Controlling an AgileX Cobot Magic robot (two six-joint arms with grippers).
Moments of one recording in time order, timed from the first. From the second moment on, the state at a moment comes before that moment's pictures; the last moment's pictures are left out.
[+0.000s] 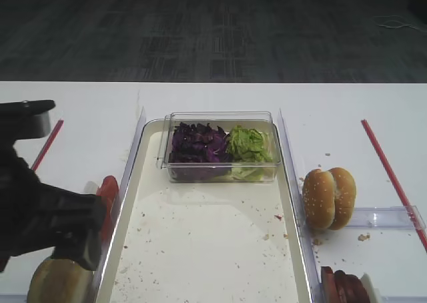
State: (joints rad) left arm -0.61 1.17 -0.80 -0.02 1.09 -0.64; right arm 0.03 -0.02 -0.48 -0.03 1.12 0.01
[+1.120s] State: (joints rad) left arm -0.78 1.52 -0.88 0.05 1.00 -0.73; right arm 0.03 -0.02 -0.48 -0.03 1.12 0.01
